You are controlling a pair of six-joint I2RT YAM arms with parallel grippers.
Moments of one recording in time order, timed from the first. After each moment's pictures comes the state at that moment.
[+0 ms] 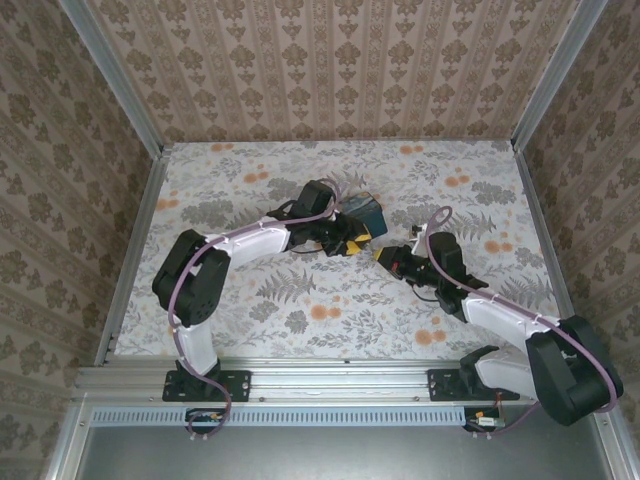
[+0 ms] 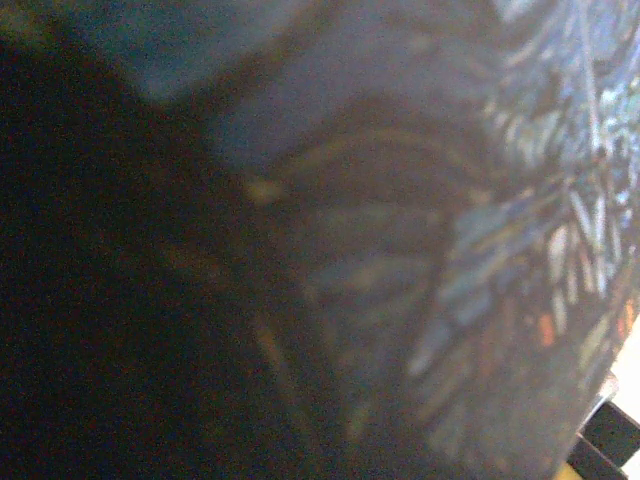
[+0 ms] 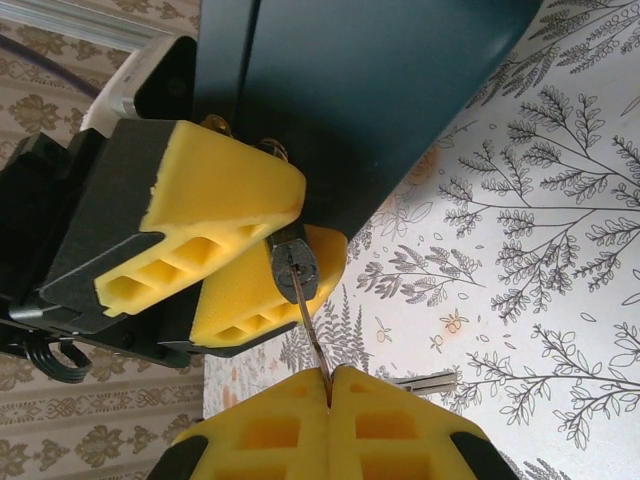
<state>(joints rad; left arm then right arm) -0.73 1.85 1.23 -0.13 0.64 -1.34 0.36 1.18 0.40 0.34 -0.46 1.02</state>
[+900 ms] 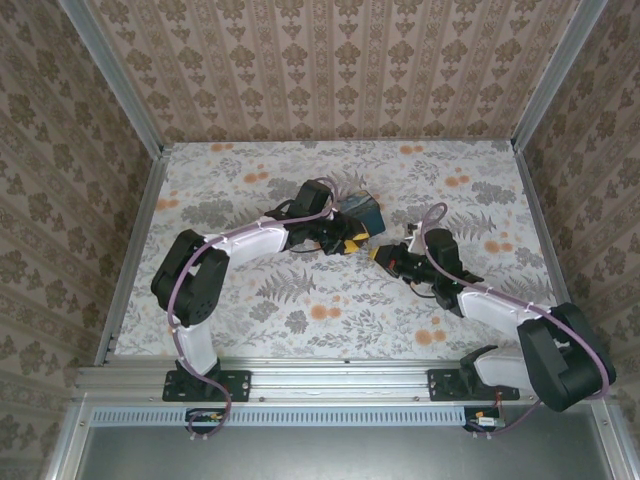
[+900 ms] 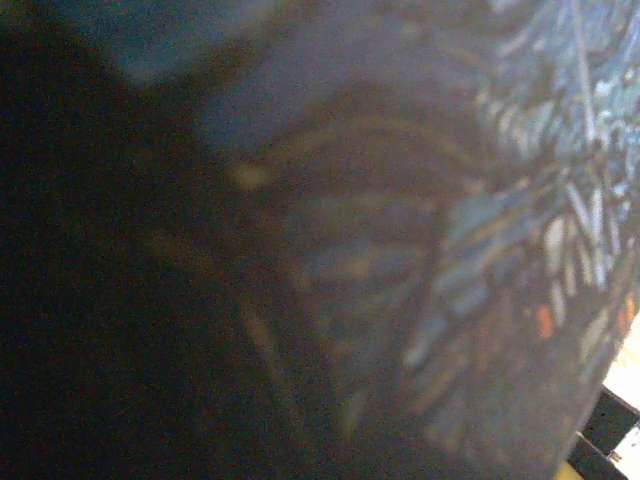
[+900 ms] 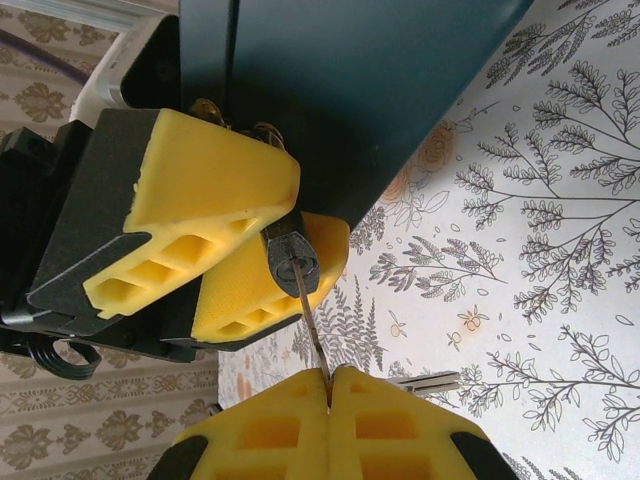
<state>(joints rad) -0.72 1.84 1.22 -0.12 0.64 -1.32 0.36 1.26 0.42 0.39 -0.51 1.05</state>
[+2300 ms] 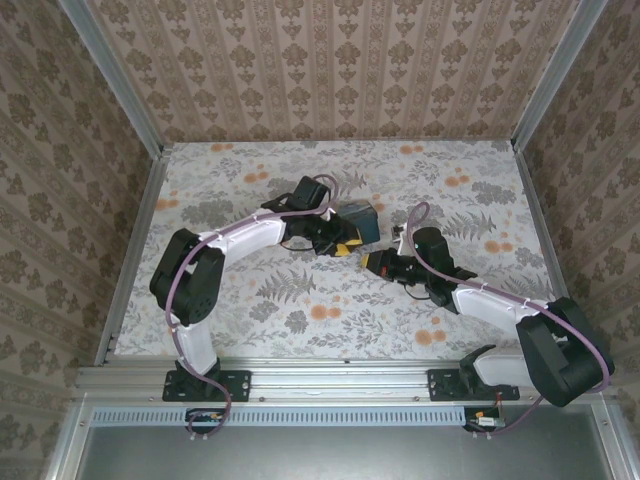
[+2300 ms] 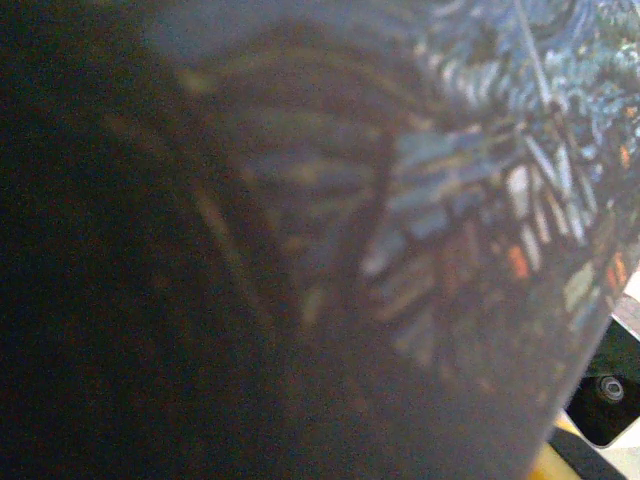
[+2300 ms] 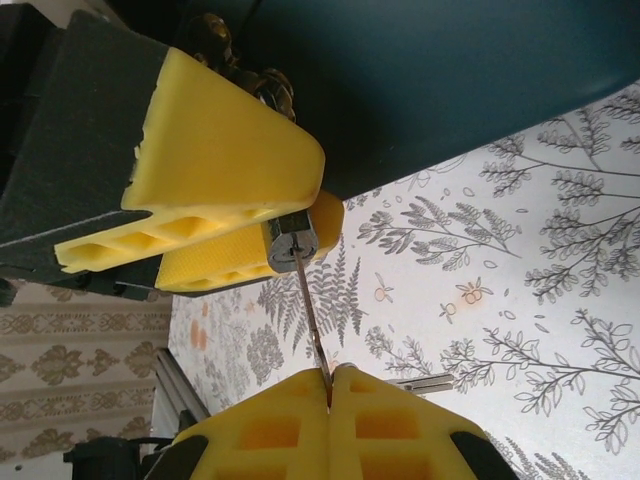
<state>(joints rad) -0.69 1.84 1.30 -0.40 0.67 -1.08 0.42 1.28 0.47 0.28 -0.53 0.87</state>
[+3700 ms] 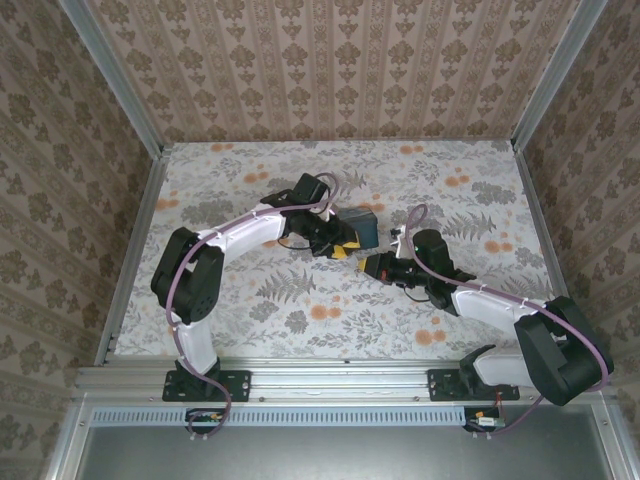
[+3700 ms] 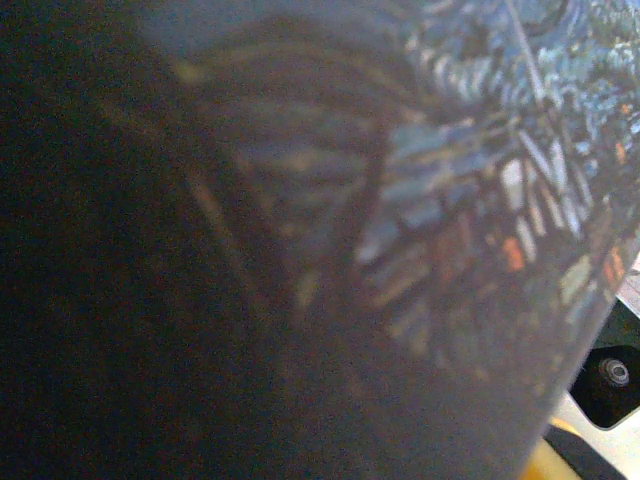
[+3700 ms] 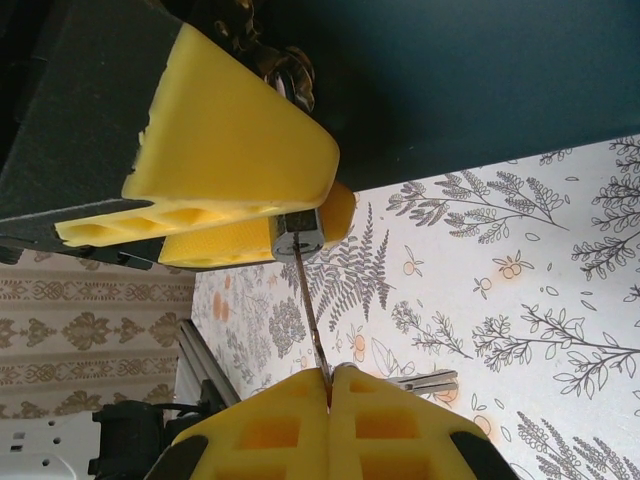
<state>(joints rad) -0.68 1.86 1.36 -0.52 0.71 -1.01 0.43 1.28 0.45 0.33 -0.59 0.88</state>
